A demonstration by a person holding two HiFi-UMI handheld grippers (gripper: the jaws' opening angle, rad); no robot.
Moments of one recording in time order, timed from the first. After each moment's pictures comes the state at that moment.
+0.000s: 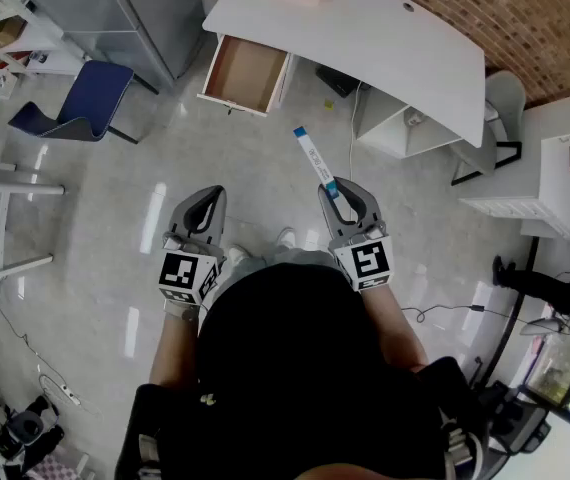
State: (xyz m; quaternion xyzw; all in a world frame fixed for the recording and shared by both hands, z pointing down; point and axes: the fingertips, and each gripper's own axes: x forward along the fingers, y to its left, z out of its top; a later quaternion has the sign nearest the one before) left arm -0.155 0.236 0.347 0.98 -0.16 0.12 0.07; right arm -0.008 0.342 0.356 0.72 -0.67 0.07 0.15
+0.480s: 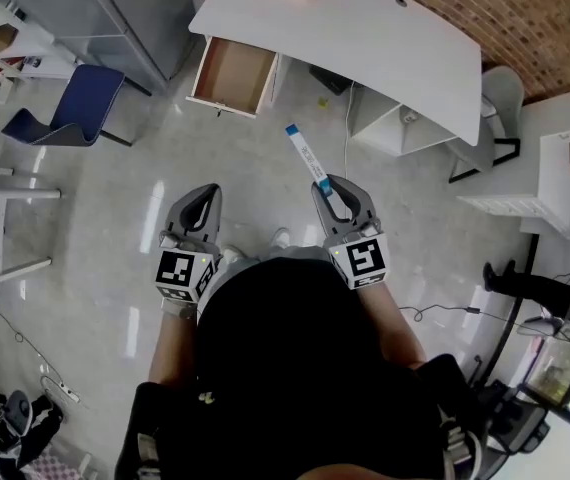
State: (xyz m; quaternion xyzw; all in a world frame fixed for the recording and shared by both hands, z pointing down) left arm -0.114 0.239 0.355 0.98 -0.16 0.13 0.07; right arm 0.030 0.343 0.359 0.71 -0.68 0.07 0.14
